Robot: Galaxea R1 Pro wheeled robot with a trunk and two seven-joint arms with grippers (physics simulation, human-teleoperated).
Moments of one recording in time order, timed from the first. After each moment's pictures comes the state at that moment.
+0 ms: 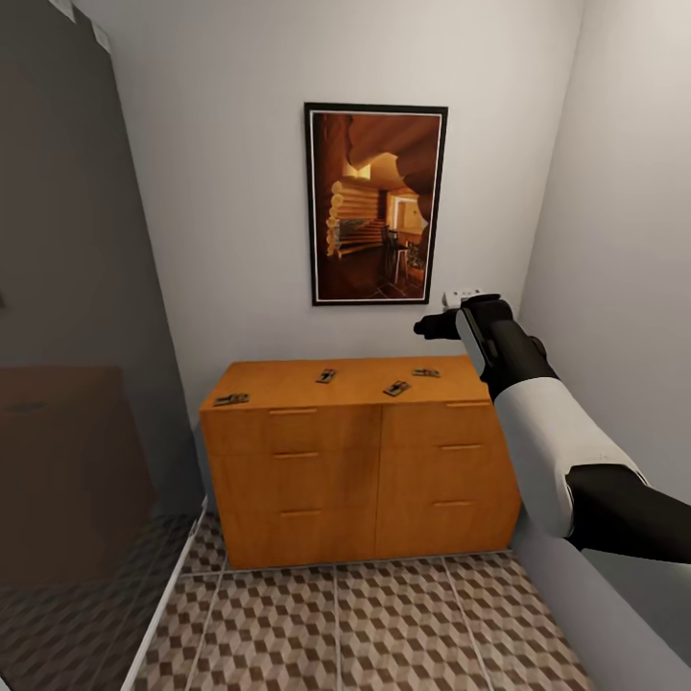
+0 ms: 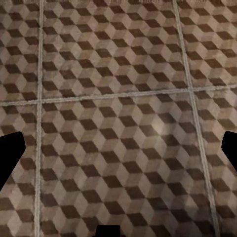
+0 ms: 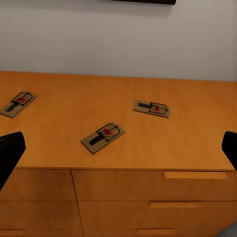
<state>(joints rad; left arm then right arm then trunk) -0.01 0.00 0.00 -0.39 -0.01 -0.30 0.01 -1.34 0.05 0.00 -0.70 0.10 0.80 0.05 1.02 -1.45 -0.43</state>
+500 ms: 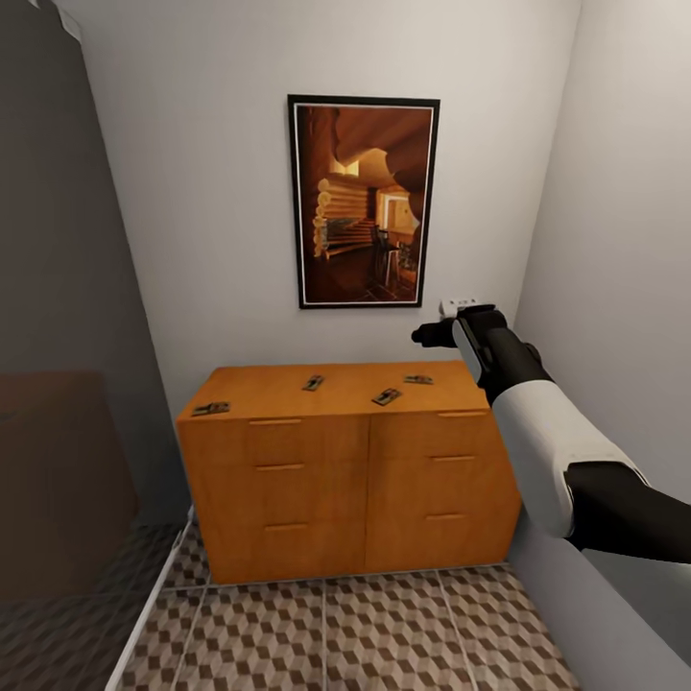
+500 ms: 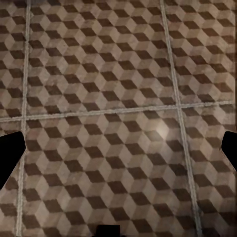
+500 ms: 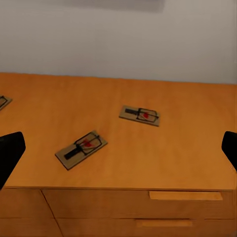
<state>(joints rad) -0.01 0.00 0.00 -0.38 -0.01 -0.30 0.01 -1.34 0.05 0.00 -0.62 0.10 0.74 0.05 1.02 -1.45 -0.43</state>
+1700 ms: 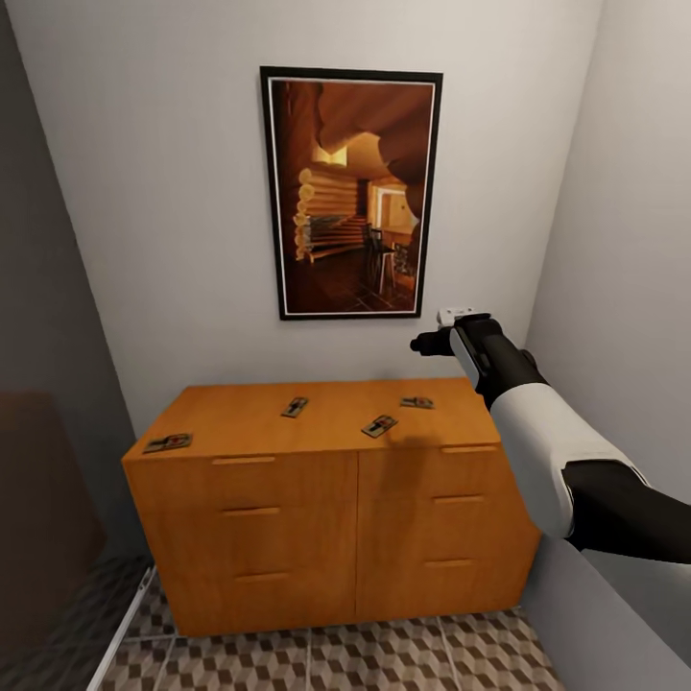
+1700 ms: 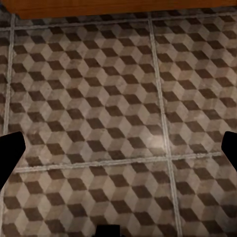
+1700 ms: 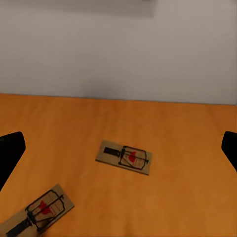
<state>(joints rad) -0.01 0.00 0.00 -0.38 -0.01 -0.30 0.01 -1.34 0.05 0.00 -0.56 0.10 0.71 0.05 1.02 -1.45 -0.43</state>
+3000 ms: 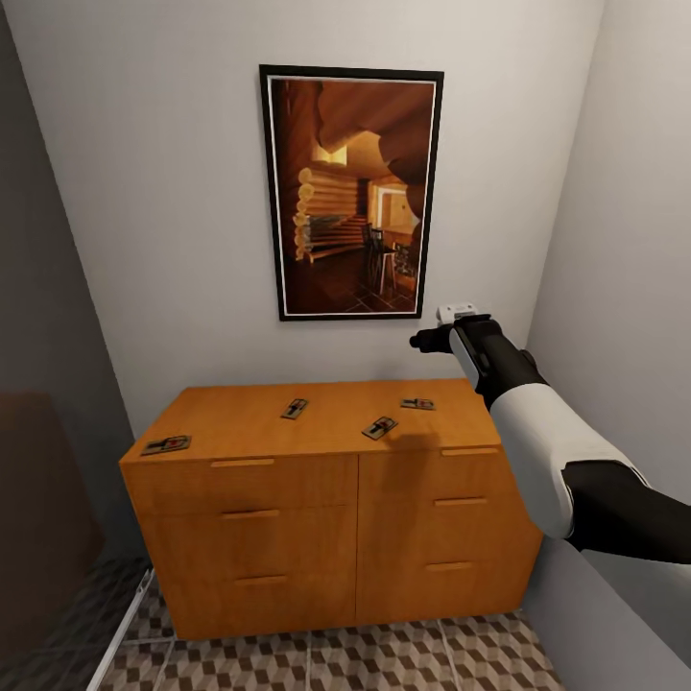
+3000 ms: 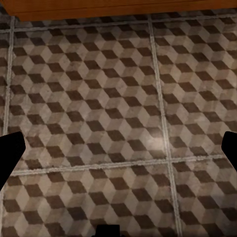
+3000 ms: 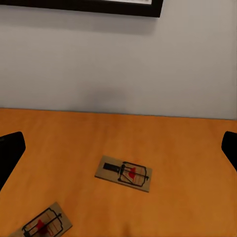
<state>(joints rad) -0.01 0.00 0.00 -0.38 -0.01 -0.30 0.01 -1.34 0.05 0.01 -0.56 0.10 0.66 0.05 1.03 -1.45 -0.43</state>
